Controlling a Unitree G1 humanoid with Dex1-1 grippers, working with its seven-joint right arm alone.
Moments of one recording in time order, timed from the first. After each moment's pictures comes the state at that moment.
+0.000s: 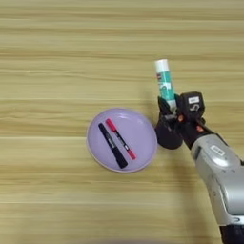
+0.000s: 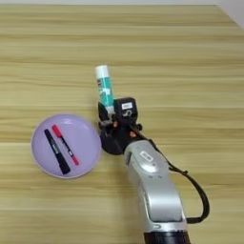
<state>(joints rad) 0.04 -0.15 0.04 -0.26 0.09 0.33 0.23</state>
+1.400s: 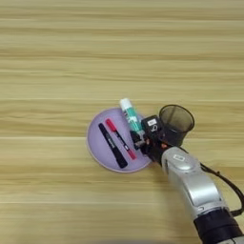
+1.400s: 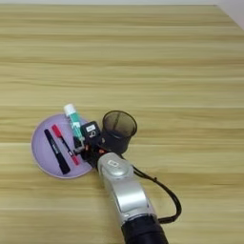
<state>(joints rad) -0.09 -0.11 0.16 0.20 -0.02 0.34 0.25</state>
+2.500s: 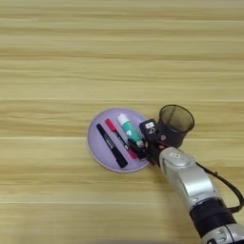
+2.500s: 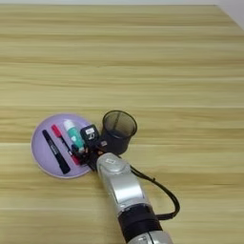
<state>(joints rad) -0.15 -0.10 0.15 0.34 -0.02 0.36 0.25</state>
